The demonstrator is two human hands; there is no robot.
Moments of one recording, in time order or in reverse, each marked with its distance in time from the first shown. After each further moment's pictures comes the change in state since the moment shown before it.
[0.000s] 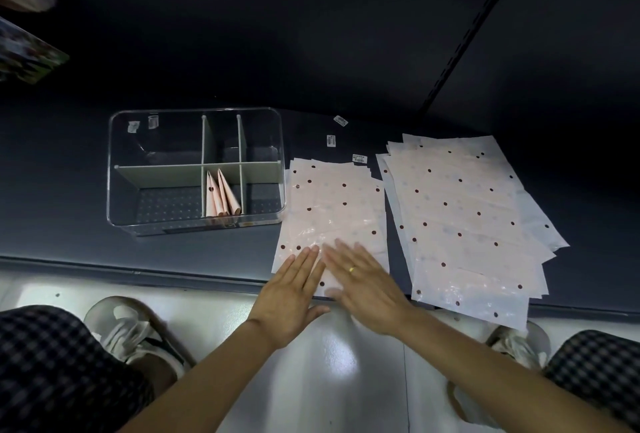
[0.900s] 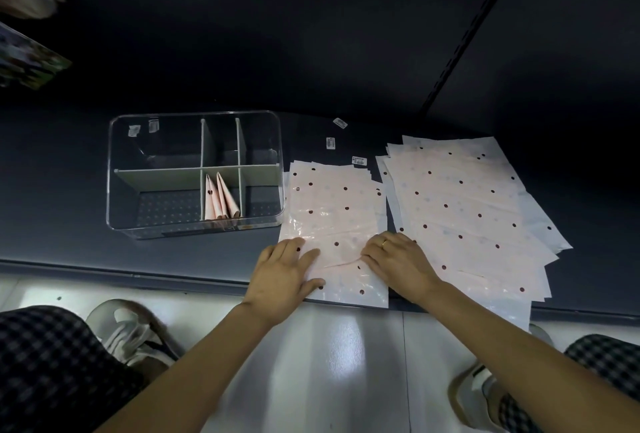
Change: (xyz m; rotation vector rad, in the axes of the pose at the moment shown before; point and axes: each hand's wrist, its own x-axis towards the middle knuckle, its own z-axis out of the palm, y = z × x) left_hand 0.016 -0.019 -0.022 -0.230 0.213 -0.095; right_hand 0.004 0.056 -0.026 -0.177 0.373 -0.057
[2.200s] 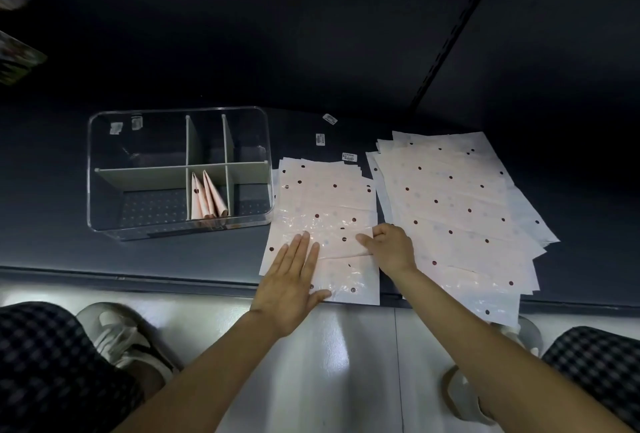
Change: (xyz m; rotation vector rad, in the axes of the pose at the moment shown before) left_hand 0.002 0.018 0.036 0.130 -0.200 0.015; right_hand 0.020 0.001 0.016 0.707 -0.134 1.126
